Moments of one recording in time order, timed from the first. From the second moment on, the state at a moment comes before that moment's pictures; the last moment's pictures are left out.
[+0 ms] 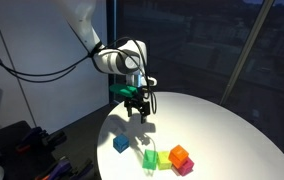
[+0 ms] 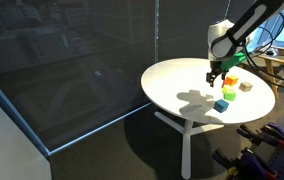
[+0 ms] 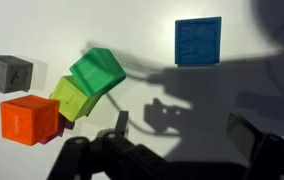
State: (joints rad) arm -0.09 0.38 -0.21 -2.17 -0.29 2.42 0.12
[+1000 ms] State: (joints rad) arm -0.12 0.28 -0.20 -2.22 -0.14 2.42 0.07
